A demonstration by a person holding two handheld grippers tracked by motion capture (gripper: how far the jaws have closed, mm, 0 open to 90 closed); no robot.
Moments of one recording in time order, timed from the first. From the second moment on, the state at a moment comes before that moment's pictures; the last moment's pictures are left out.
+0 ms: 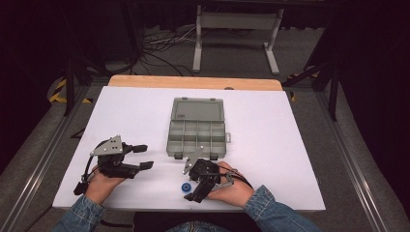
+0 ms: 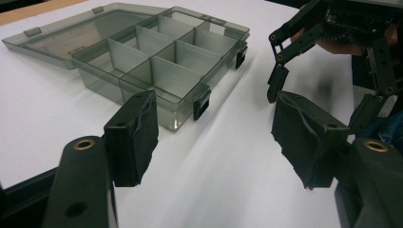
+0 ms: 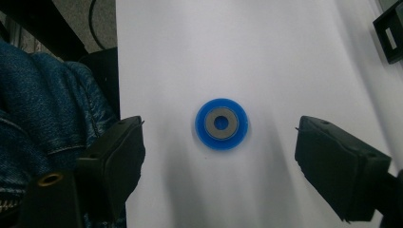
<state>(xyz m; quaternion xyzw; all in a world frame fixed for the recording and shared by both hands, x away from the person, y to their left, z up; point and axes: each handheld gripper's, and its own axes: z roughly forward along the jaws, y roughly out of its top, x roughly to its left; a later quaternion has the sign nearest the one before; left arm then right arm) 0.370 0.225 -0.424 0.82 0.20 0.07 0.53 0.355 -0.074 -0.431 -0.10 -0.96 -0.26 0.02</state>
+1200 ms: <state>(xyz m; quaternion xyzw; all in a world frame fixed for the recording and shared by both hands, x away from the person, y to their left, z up) 0.370 0.225 -0.424 0.82 0.20 0.07 0.53 0.347 -0.060 -0.436 -0.07 -0.97 -0.24 -0.03</state>
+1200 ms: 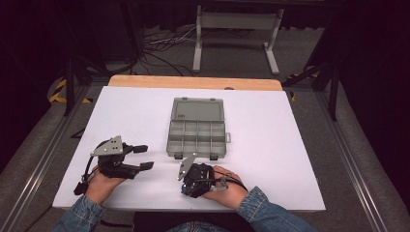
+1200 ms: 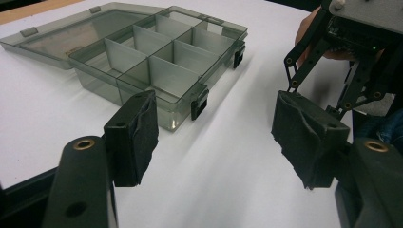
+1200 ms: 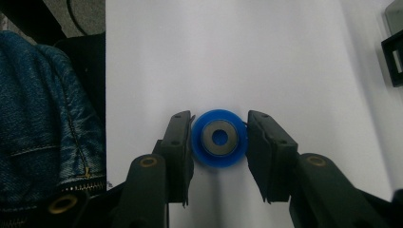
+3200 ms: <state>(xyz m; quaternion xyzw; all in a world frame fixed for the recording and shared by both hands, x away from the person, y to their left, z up) 0.370 0.226 -0.424 0.82 0.20 0.07 0.53 0.386 -0.092 -0.344 -0.10 -0.95 -0.30 -0.09</state>
